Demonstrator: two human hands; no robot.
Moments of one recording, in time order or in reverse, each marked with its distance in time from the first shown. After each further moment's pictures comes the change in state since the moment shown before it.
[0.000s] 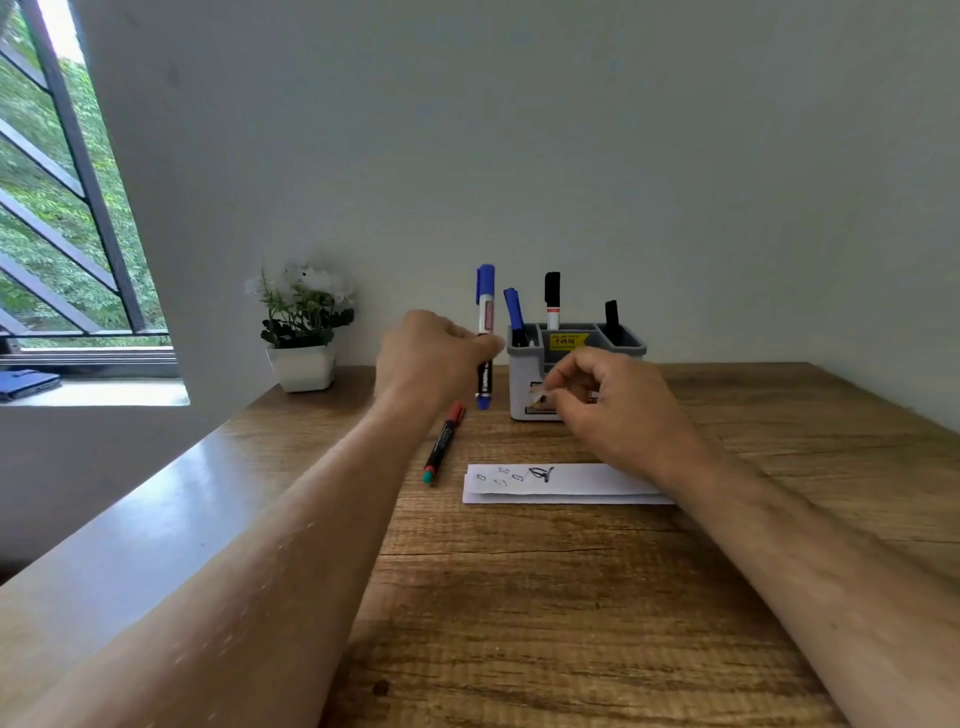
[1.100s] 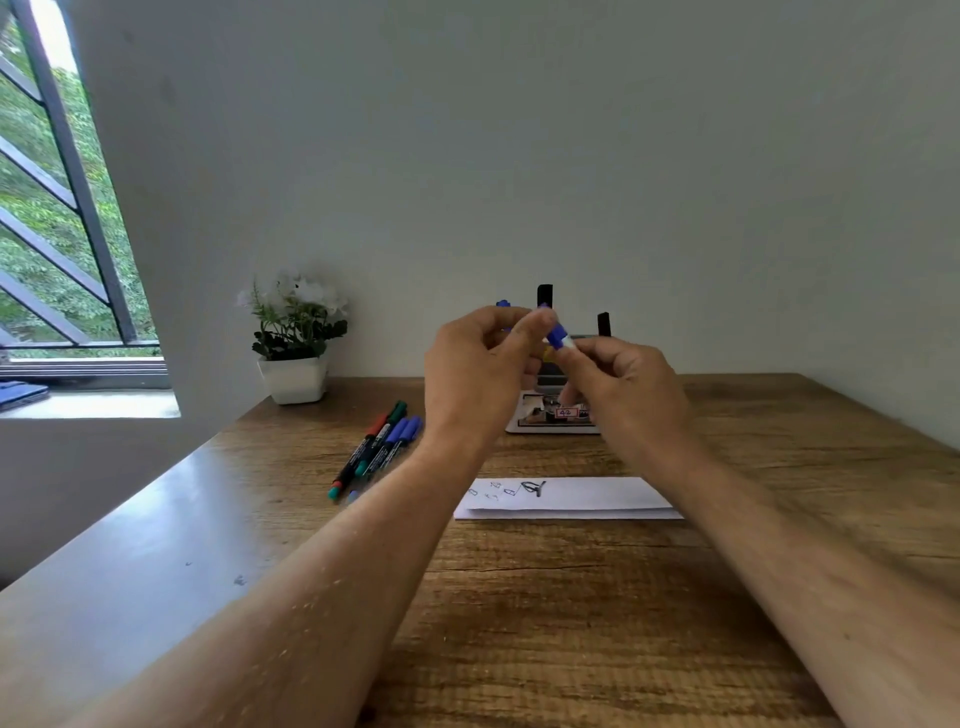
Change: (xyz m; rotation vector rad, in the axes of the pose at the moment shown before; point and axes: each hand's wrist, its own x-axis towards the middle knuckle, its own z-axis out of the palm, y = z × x) left_hand -0.030 0.021 0.029 -0.469 0.014 0.221; right_hand 0.005 -0.002 -0.007 0.353 0.195 0.083
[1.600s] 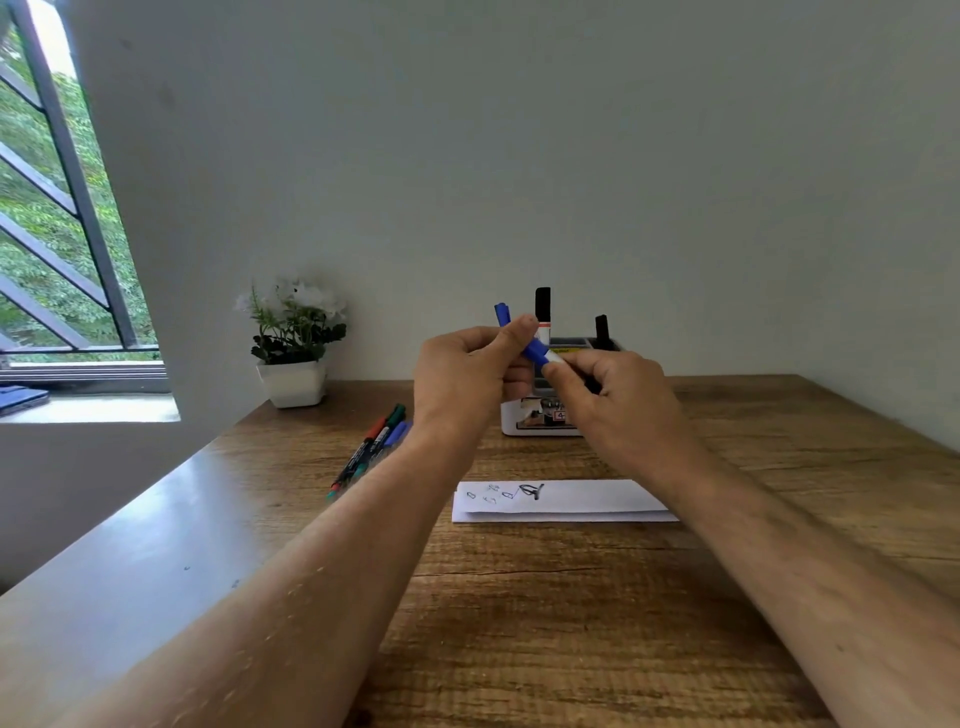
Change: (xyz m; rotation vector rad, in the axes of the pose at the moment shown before) left_hand 0.004 -0.004 -0.005 -0.198 -0.030 -0.213; right_hand -0.001 0.000 -0.002 -0.279 -0.083 -0.103
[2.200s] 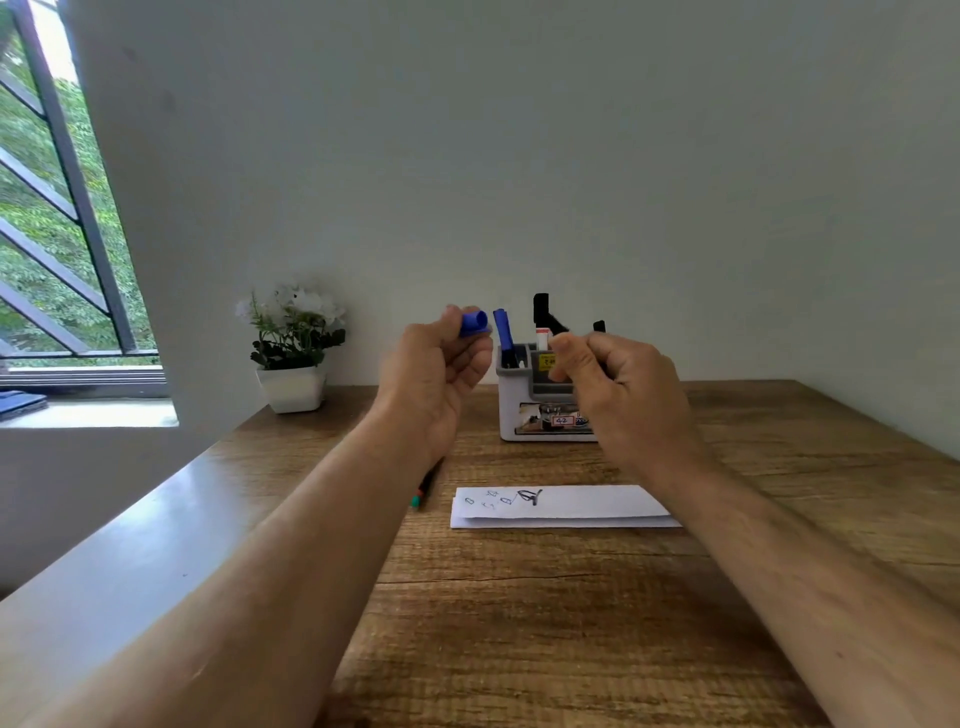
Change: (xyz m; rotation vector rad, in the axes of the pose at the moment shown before) left_hand 0.011 0.016 -0.019 -0.547 0.068 -0.229; right_hand 0.000 -0.013 -0.007 0.158 0.117 -0.042
